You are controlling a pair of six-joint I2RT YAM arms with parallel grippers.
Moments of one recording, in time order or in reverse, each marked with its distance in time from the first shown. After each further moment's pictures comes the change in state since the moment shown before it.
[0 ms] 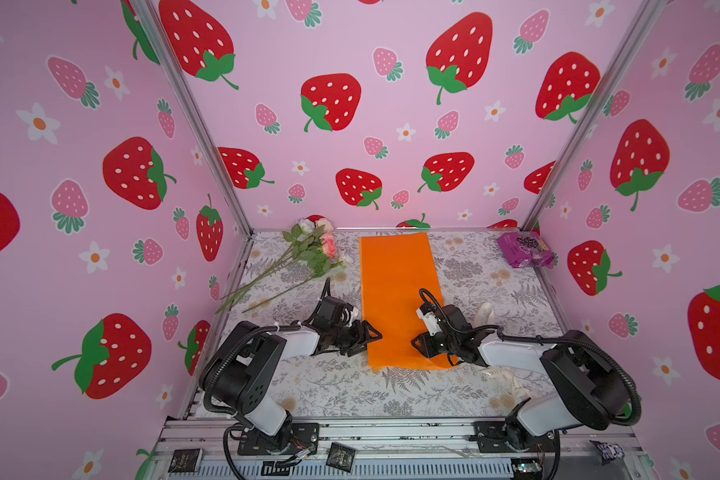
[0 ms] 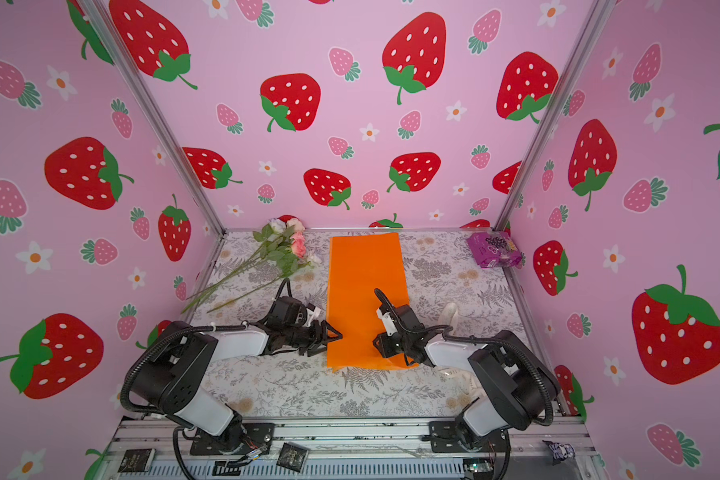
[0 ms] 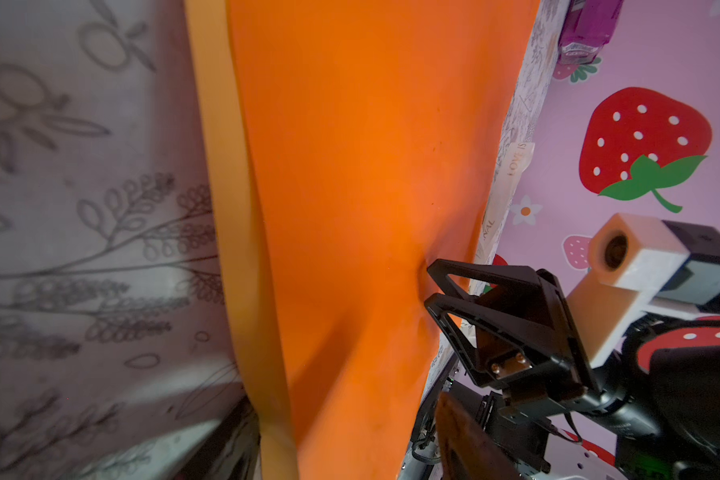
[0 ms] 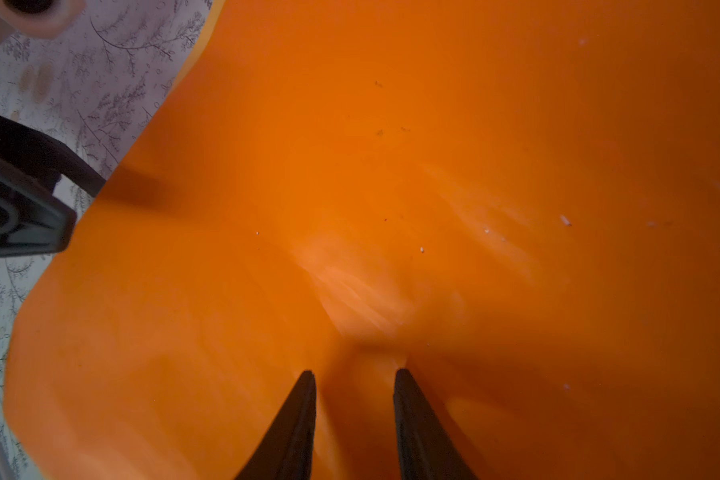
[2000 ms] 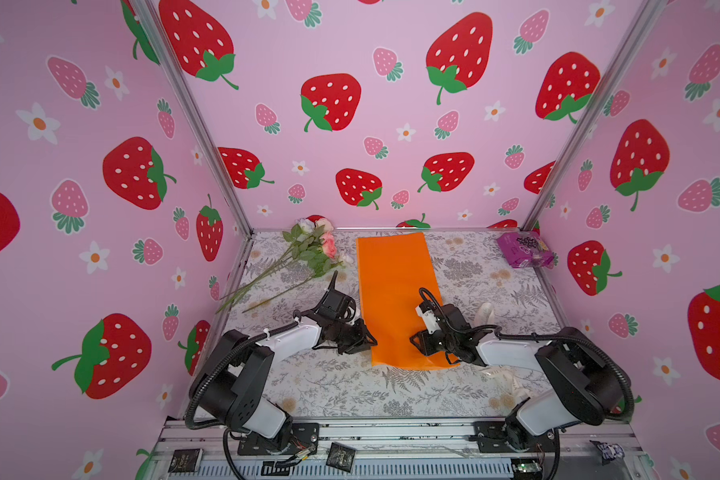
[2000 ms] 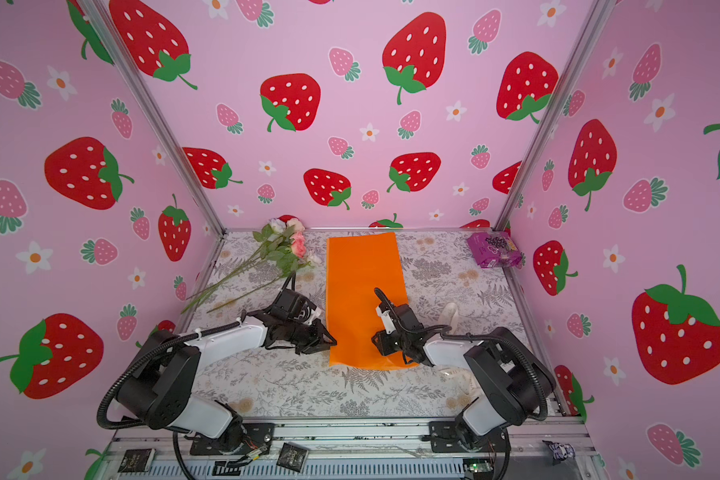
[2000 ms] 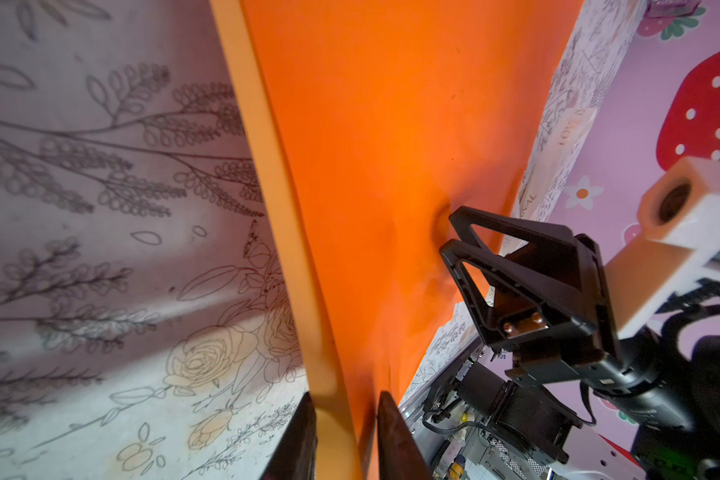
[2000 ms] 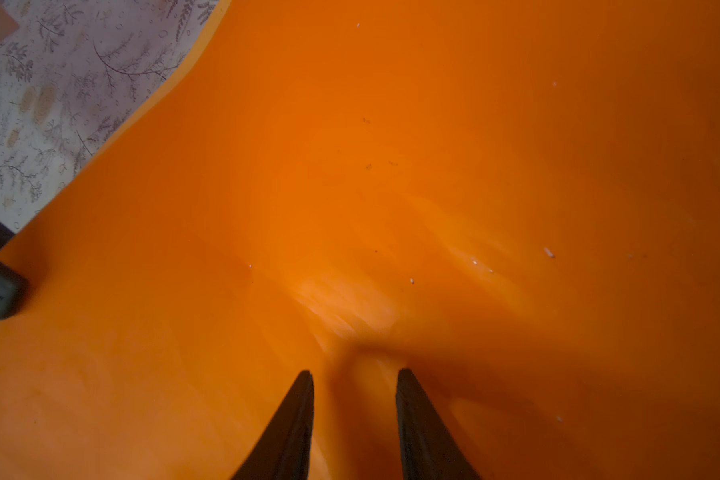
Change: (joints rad) left arm -0.051 -0.086 0.167 -0.431 -0.072 0.074; right arm 0.000 0.029 0.000 0.061 0.018 0.002
